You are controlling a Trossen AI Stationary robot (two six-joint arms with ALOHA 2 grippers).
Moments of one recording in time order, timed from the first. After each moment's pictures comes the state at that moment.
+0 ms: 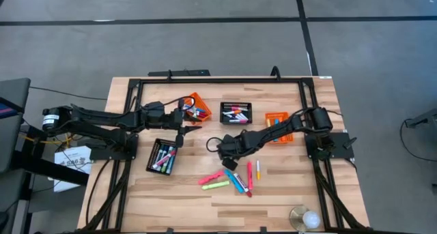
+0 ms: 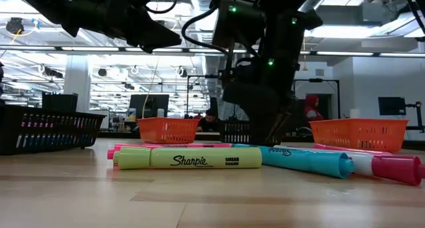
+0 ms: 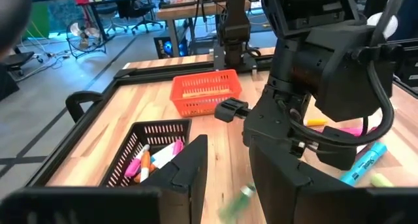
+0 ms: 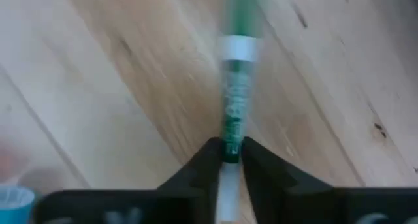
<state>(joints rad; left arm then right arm) 0.13 1.10 0.48 0.43 0.10 0.19 0.14 2.03 1.31 -0.69 0.25 0.64</state>
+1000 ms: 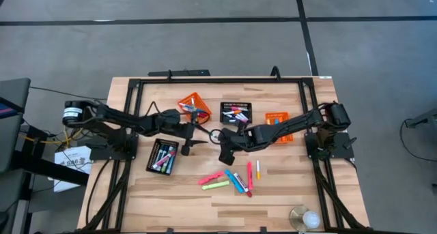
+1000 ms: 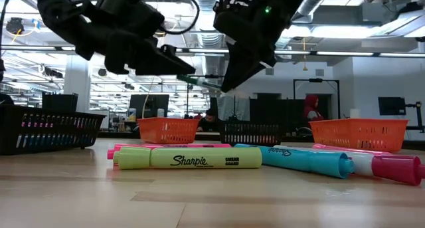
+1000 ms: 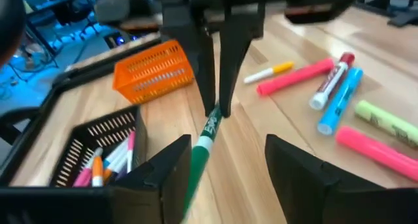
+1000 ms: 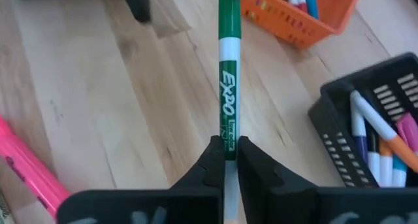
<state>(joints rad) 0.09 1.41 0.48 0.61 0.23 0.44 0.18 1.82 1.30 -0.52 0.39 0.39</state>
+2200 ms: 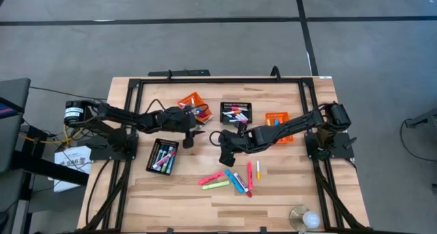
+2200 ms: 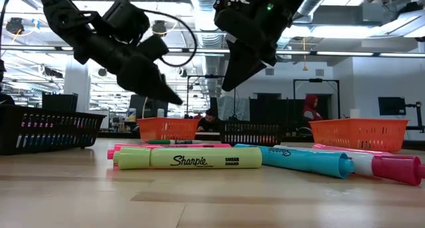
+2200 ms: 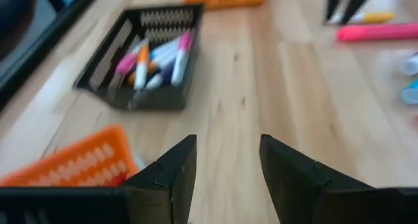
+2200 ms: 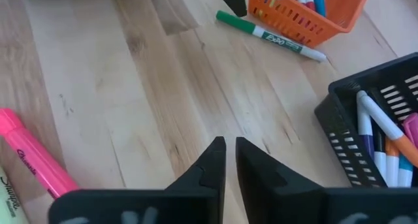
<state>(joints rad) 0.16 1.43 0.48 0.44 0.03 0.20 0.19 1.82 1.31 -0.52 0.39 0.39</state>
